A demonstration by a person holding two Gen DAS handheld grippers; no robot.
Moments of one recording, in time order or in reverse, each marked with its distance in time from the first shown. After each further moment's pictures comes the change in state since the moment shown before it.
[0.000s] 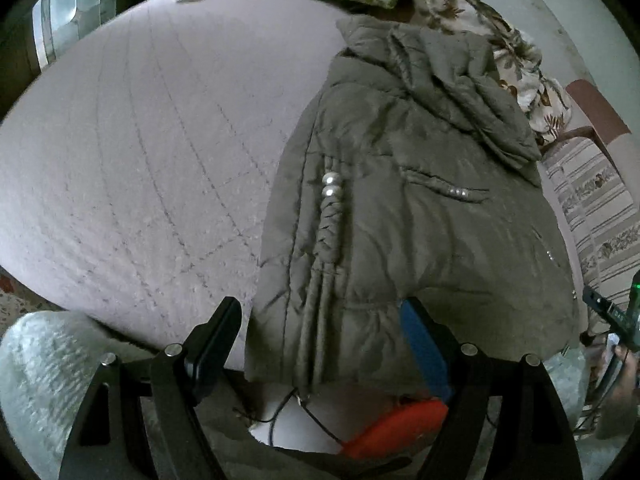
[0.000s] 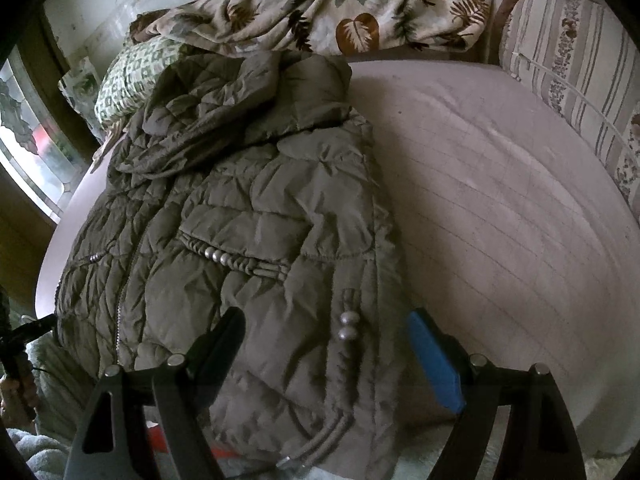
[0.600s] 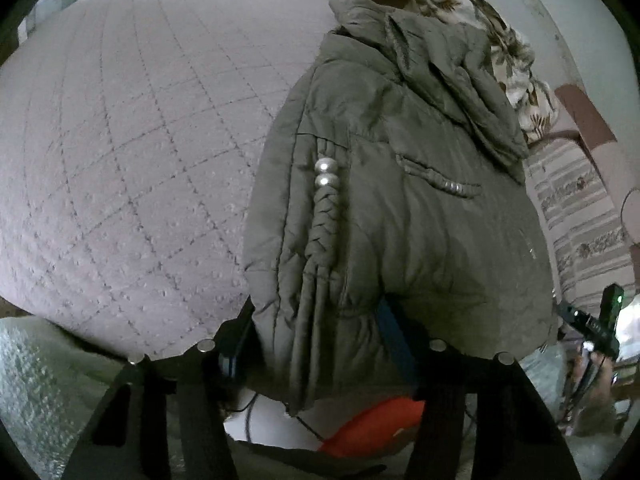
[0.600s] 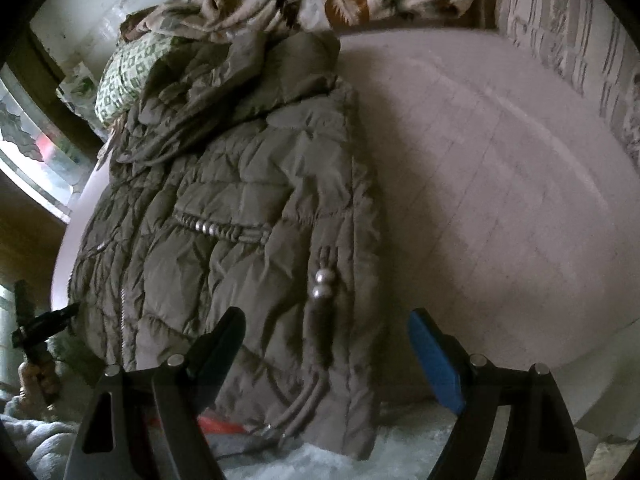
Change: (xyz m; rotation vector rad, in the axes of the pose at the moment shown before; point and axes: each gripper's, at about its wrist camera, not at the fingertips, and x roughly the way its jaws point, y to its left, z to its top) left arm 0.012 0.012 0.005 0.000 0.064 -0.102; right arm 0.007 -0.025 -0.014 0.062 0.109 0.089
